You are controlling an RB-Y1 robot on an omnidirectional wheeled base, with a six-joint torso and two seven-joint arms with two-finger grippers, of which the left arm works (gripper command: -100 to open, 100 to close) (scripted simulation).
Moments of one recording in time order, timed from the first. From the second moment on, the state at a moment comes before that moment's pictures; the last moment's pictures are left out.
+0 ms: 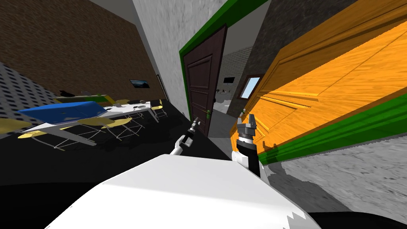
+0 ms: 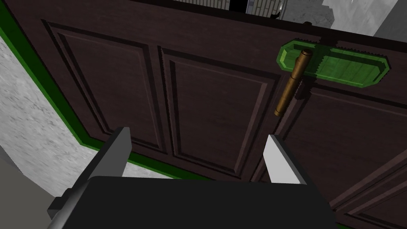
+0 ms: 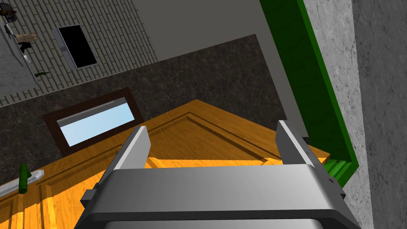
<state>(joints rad) -0.10 0.09 -0.29 -1.34 -0.06 -0.49 0.26</state>
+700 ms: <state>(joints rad) -0.19 0.08 -0.33 -1.19 -0.09 -0.49 0.28</state>
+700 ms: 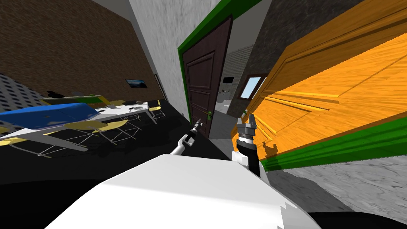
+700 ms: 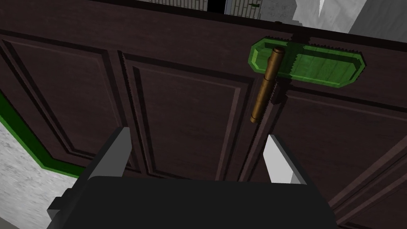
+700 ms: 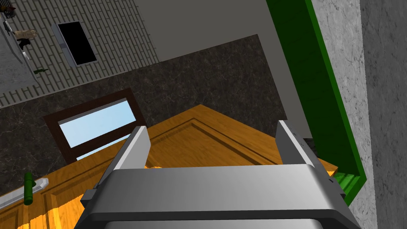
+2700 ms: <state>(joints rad) -0.44 0.00 -0.45 -0.79 -0.15 -0.44 0.34</state>
